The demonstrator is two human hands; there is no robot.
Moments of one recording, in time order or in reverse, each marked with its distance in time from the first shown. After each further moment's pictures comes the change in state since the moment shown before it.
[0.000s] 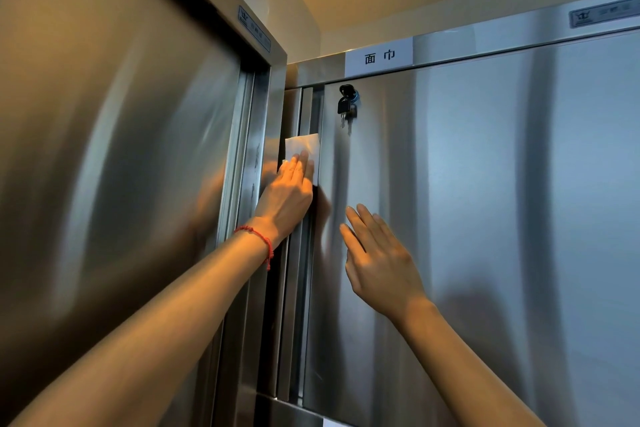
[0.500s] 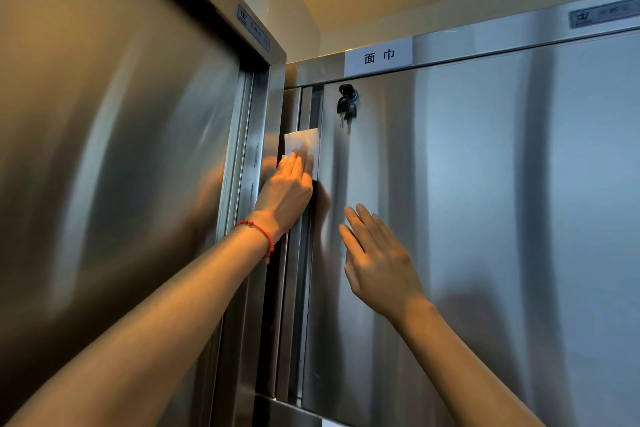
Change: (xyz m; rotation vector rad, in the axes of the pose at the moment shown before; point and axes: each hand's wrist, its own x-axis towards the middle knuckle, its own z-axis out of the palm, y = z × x) left_hand 0.006 -0.002 -0.006 0.058 -0.002 -0.012; right_hand 0.000 -0.001 0.000 0.003 0.018 0.000
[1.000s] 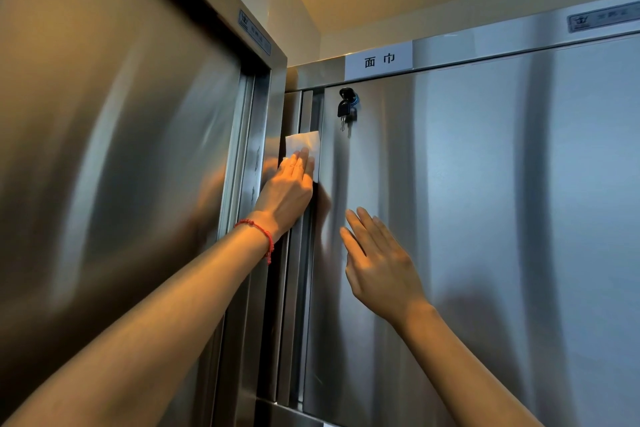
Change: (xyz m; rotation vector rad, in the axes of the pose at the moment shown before) left_hand 0.003 -0.005 0.003 -0.047 0.005 0.013; right_hand 0.000 0.000 0.000 -0.005 -0.009 0.003
